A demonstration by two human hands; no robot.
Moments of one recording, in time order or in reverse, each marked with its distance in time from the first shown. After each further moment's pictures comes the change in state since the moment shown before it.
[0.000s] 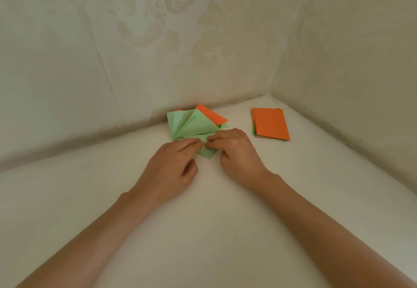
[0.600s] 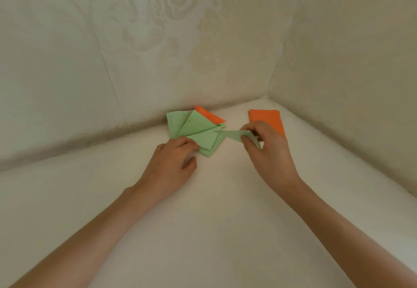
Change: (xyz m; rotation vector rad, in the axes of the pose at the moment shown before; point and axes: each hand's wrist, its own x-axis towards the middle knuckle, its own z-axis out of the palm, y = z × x) left_hand 0.003 0.003 -0.003 -0.038 -0.063 -0.130; right_hand -0.037 -0.006 -0.053 0.332 0.380 0.233
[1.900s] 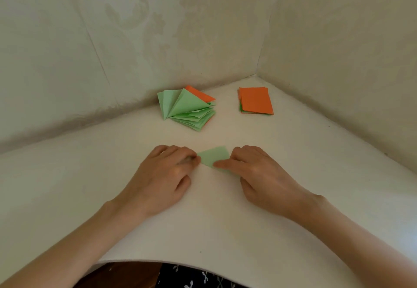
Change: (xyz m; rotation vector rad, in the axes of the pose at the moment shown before) left_hand -0.067 0.031 -0.013 0.240 -0.061 0.329; right_hand -0.079 -0.009 -0.023 -0.419 -0.482 -0.376
